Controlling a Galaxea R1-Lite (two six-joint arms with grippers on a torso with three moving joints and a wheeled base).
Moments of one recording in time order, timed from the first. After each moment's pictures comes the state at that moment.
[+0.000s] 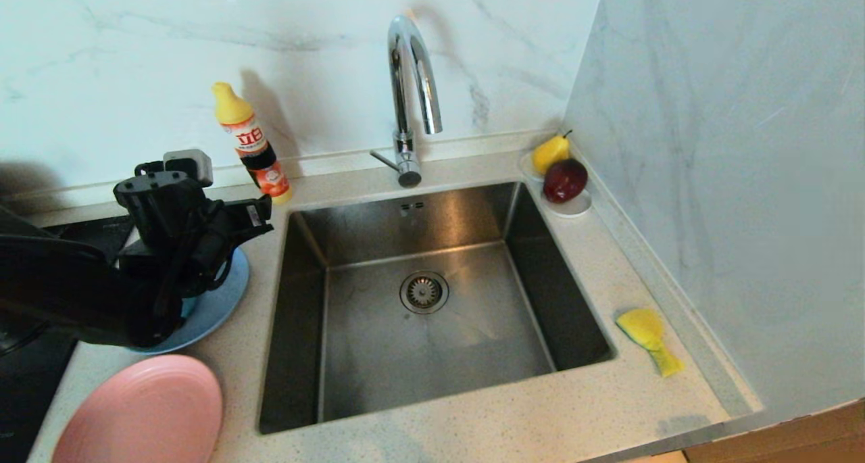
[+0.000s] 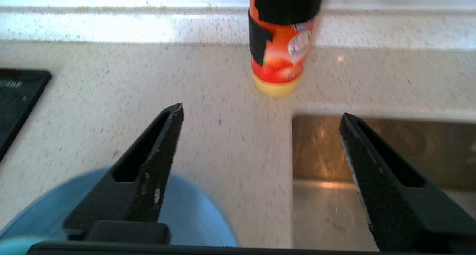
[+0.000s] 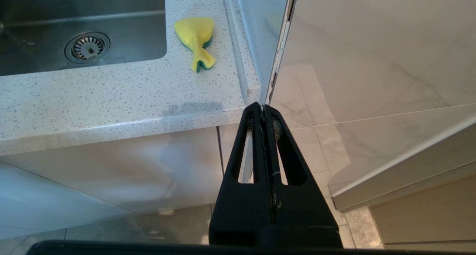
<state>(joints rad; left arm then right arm) -0.05 1.98 -0.93 -1.08 0.31 -0.01 0.00 0.00 0.00 0.00 0.00 0.01</state>
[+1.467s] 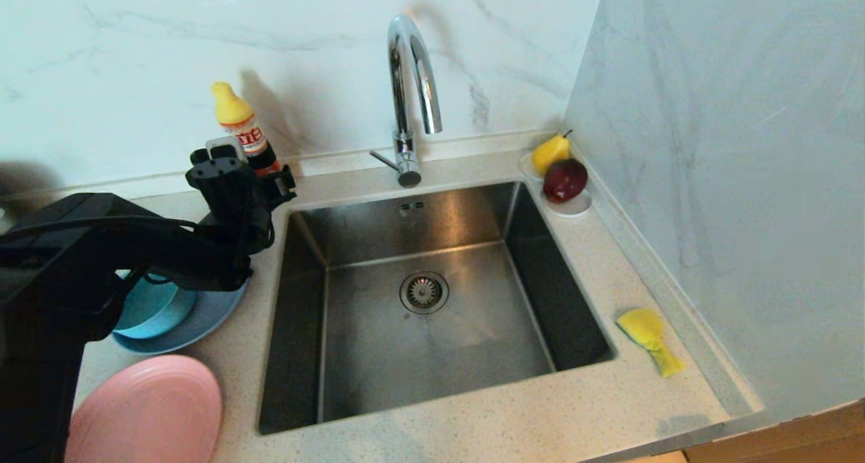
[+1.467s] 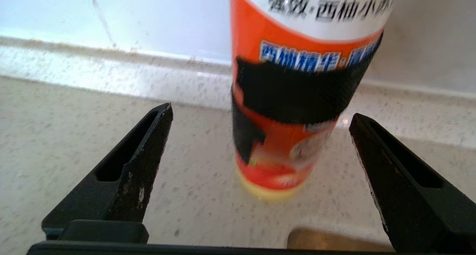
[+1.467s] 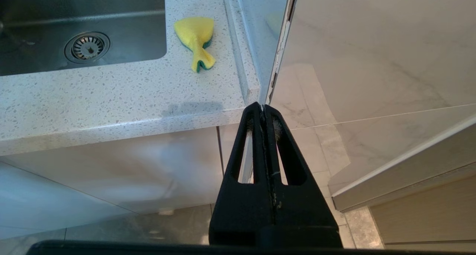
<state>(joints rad) -0.03 2.34 -1.49 -1.05 0.39 -0.03 0.00 0.00 0.00 0.00 0.00 0.02</state>
